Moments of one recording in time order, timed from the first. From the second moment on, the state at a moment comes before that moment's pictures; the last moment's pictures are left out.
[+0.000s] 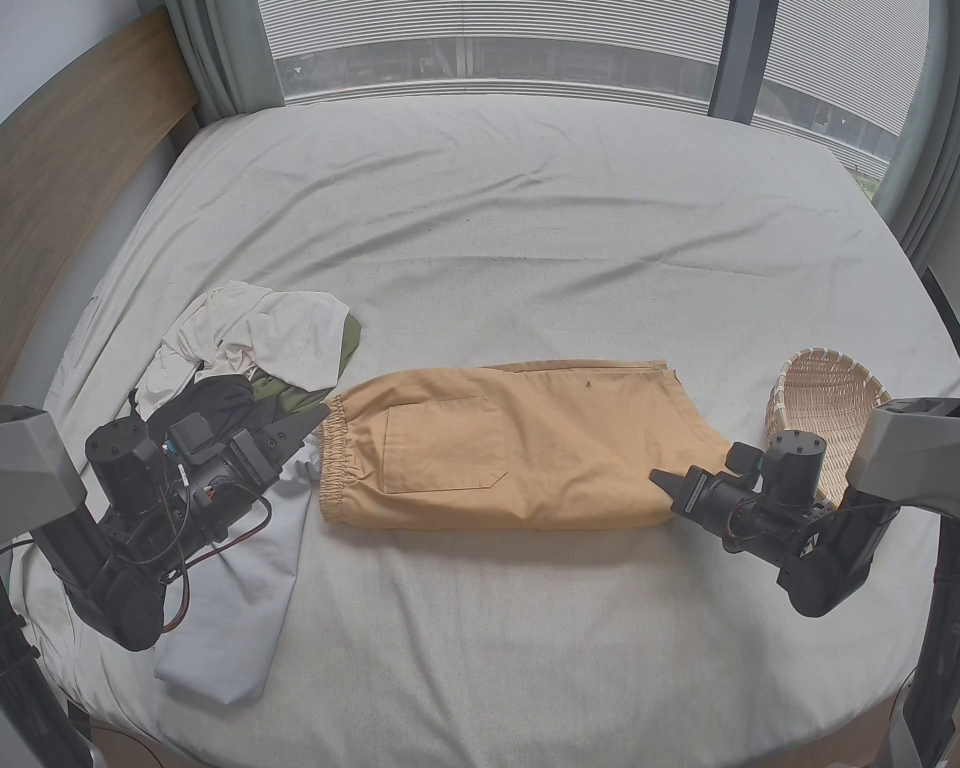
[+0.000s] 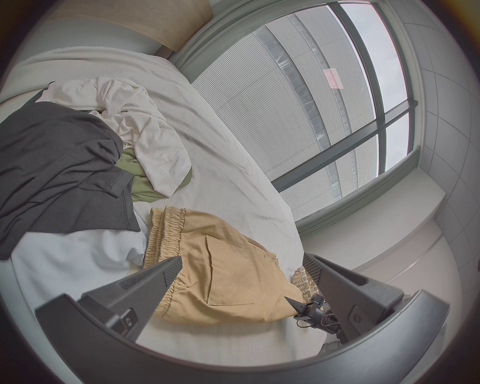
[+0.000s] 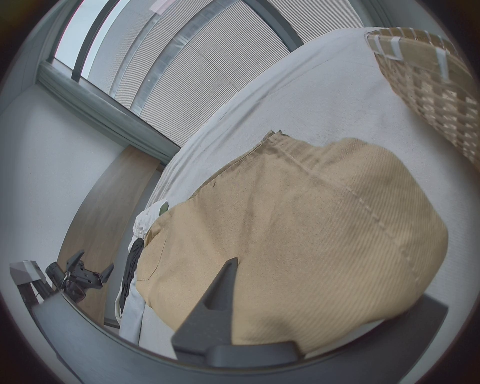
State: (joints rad) left arm -0.17 1.99 -0.42 -1.55 -0.39 -0.78; right arm 0.27 2.20 -0.57 -1.35 0.24 0.60
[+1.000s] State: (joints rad) left arm -0.18 2.16 -0.42 -1.55 -0.40 -0.77; right arm 0.23 2.10 -0.33 -1.37 0.24 0.50
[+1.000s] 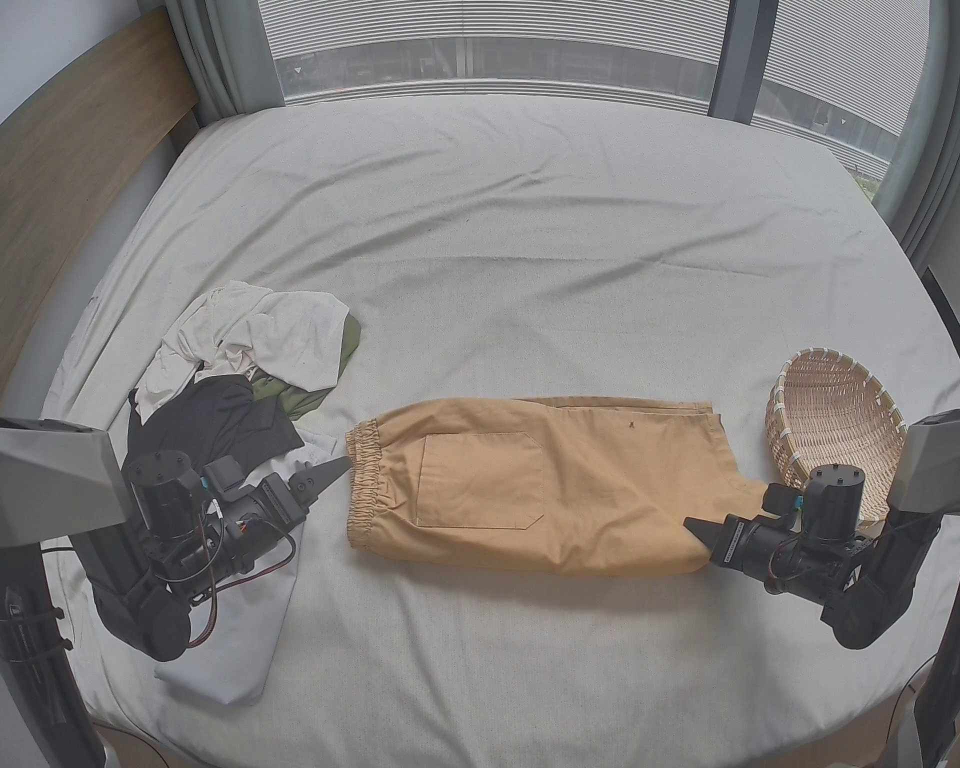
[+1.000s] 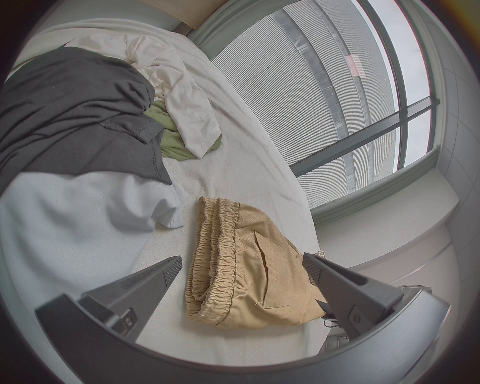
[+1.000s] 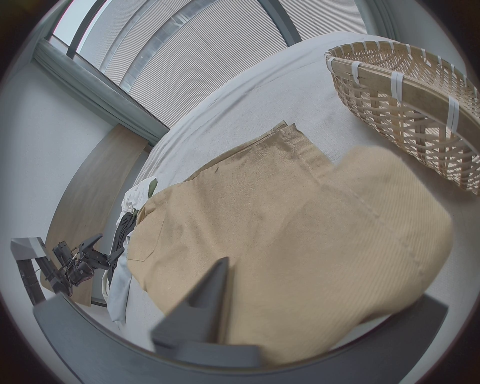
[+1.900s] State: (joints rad) left arm -0.22 2.29 -0.48 -1.55 -0.39 -0.72; right arm 0.29 1.70 -0.06 -1.40 0.24 0.50
